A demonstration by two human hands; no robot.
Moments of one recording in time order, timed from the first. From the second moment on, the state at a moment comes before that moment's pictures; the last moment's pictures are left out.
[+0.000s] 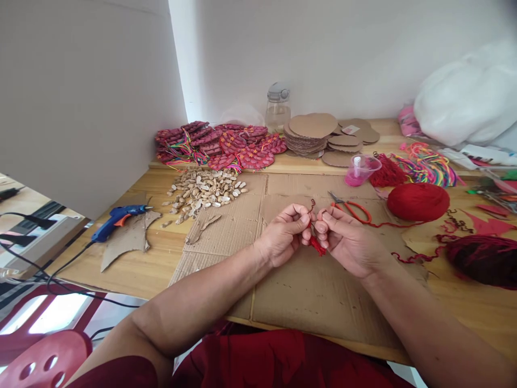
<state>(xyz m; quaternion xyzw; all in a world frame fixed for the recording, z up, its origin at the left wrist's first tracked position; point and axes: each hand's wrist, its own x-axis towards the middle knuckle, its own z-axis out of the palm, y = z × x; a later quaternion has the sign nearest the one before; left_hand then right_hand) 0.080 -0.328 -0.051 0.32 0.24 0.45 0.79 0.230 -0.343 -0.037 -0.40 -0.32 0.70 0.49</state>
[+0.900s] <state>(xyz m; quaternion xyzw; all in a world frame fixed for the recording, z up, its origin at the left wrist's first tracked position) 0.071 -0.313 -0.056 0.43 0.36 0.39 0.73 0.236 -0.338 -0.044 -0.40 -0.50 0.54 0.55</state>
